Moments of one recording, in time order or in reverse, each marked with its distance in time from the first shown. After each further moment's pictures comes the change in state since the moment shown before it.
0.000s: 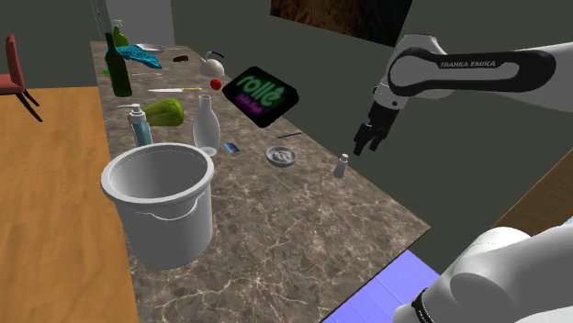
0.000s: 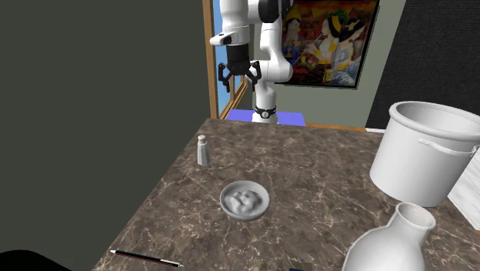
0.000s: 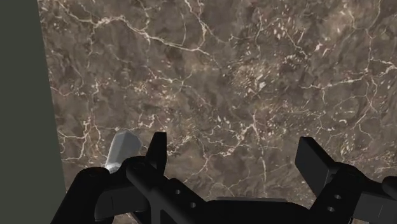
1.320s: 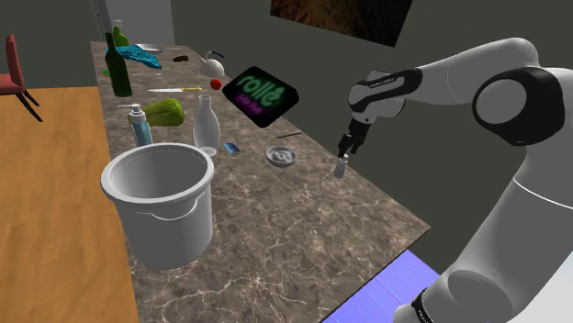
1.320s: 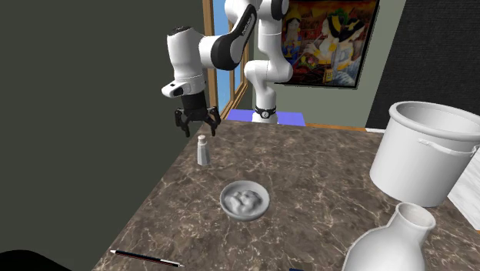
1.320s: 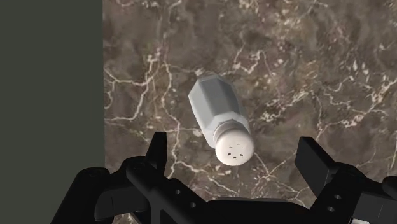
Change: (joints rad) arm -0.045 0.606 -0.150 0.313 0.161 0.248 -0.347
